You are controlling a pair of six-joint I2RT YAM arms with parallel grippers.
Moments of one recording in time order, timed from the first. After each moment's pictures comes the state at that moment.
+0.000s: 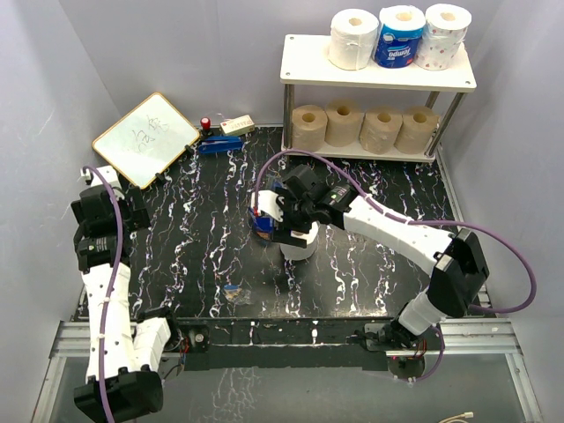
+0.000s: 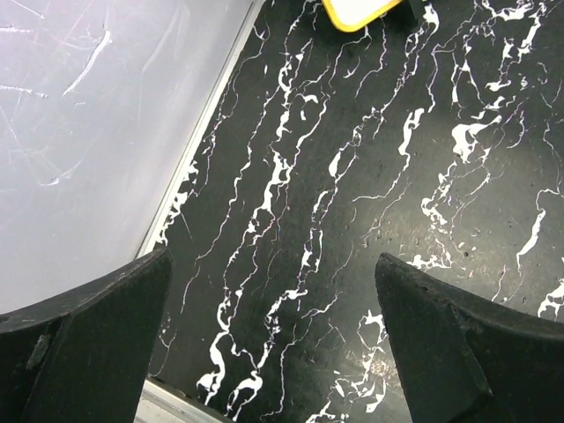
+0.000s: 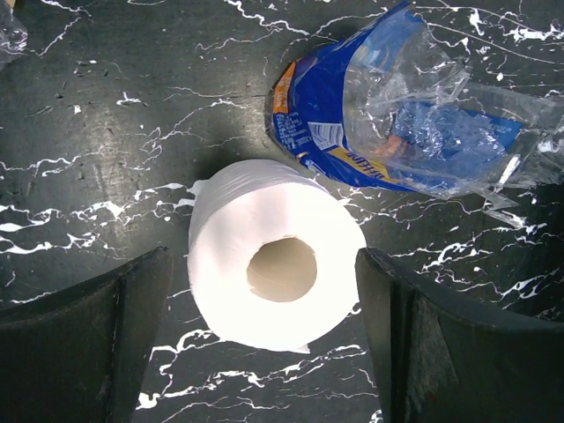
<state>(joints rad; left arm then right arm) 0.26 0.82 0.93 -0.71 -0.23 0.05 0.82 1.55 1.33 -0.70 -0.23 -0.68</state>
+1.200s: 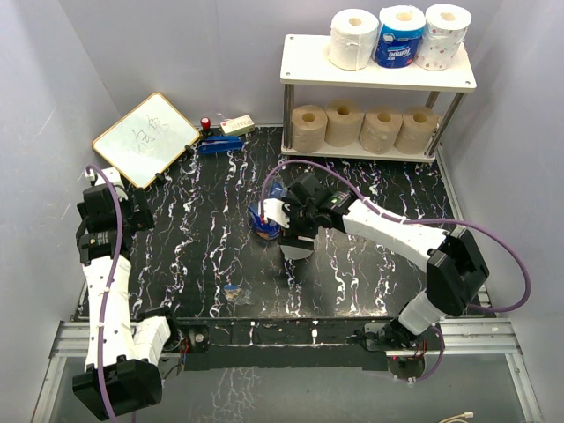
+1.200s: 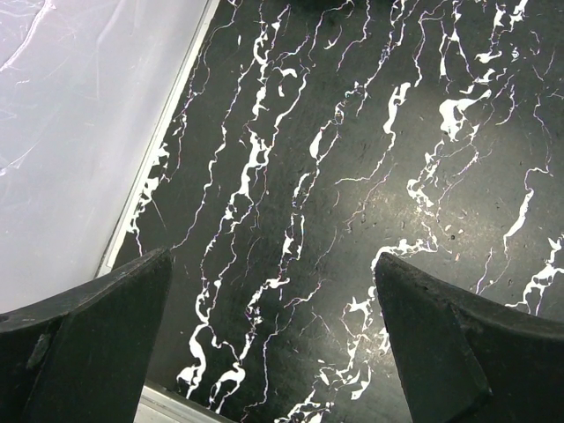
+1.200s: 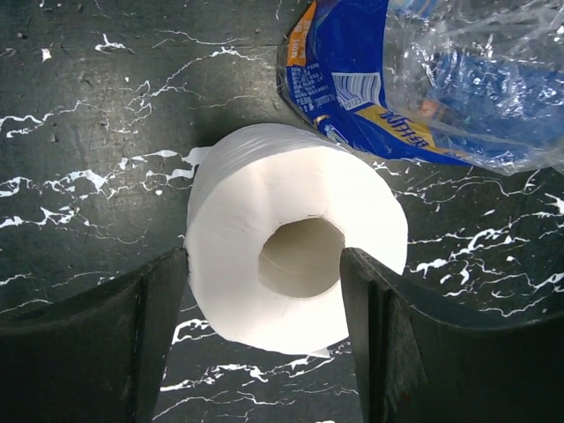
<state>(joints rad) 0.27 0.87 0.92 -0.72 -0.17 0.03 0.78 1.55 1.22 -0.65 -0.21 -0.73</state>
